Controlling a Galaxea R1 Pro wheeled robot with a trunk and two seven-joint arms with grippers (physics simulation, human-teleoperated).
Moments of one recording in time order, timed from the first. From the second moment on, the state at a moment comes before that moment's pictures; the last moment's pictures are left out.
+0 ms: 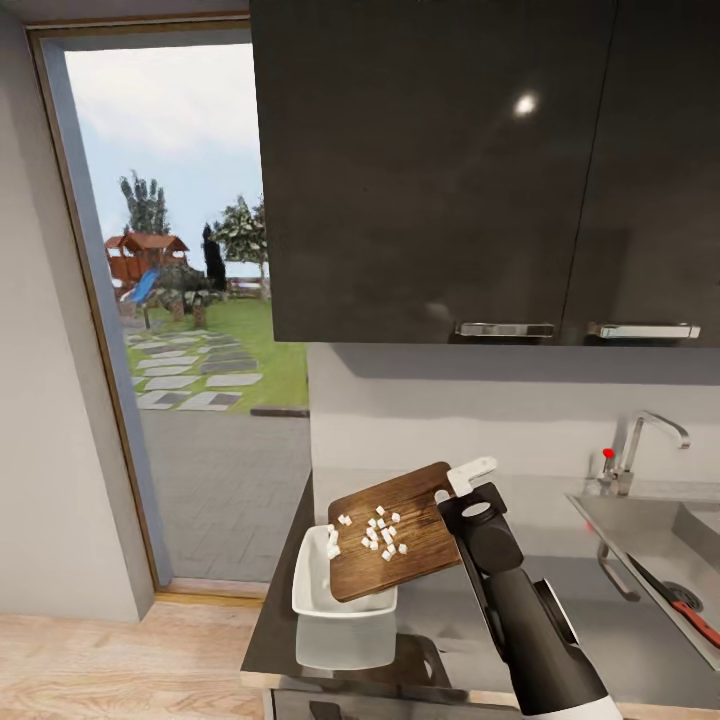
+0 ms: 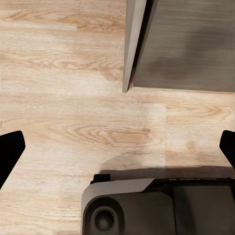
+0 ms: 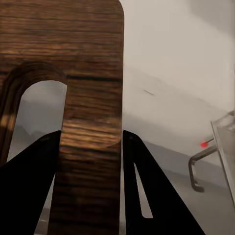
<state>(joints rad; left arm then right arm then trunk) 0.14 -0.02 -0.03 -0.56 0.02 -0.13 0.01 -0.44 0.12 0.16 -1.48 0.58 0.98 0.10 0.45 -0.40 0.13</state>
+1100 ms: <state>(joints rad) 0.14 -0.02 -0.03 -0.55 0.02 -0.13 0.01 -0.44 0.13 0.16 -1.48 0.68 0.98 0.10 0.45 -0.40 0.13</state>
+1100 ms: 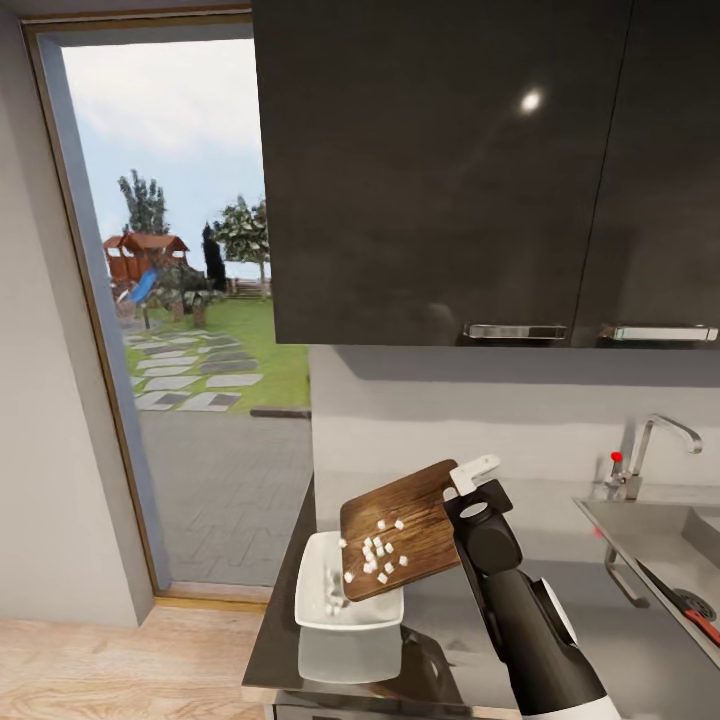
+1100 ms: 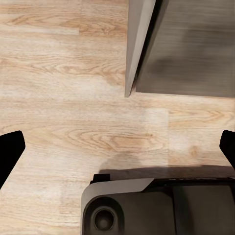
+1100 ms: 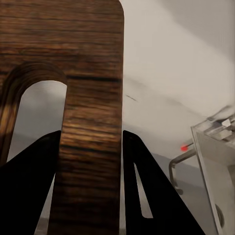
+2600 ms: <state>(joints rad) 0.14 -0.02 -0.03 -0.55 0.02 -0.13 0.01 -0.44 0.13 0.16 -1.48 0.68 0.98 0.10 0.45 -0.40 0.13</state>
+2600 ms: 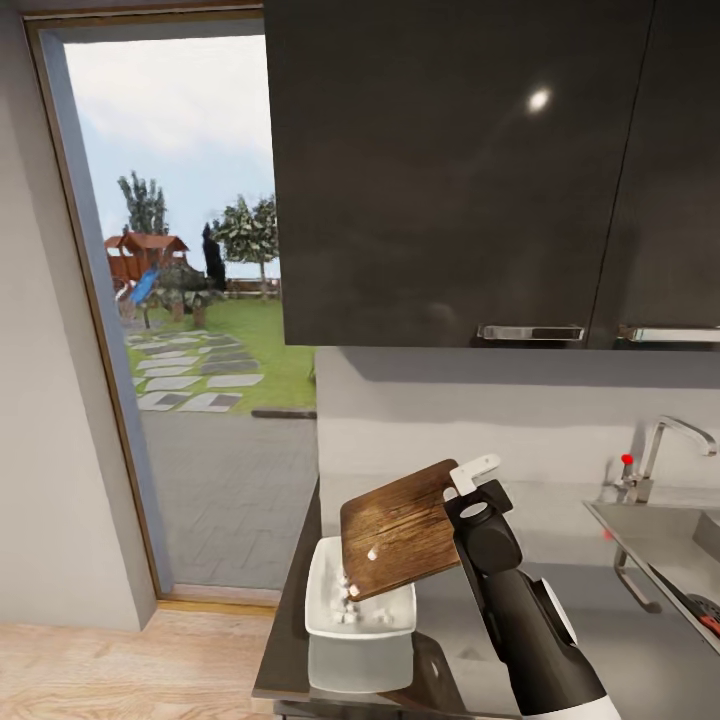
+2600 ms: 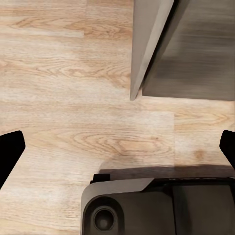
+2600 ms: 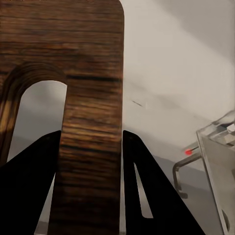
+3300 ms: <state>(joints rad) 0.14 -0.02 -0.03 -0.55 0.02 -0.13 0.01 -0.44 0.12 0.15 -1.48 0.68 0.97 0.11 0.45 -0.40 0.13</state>
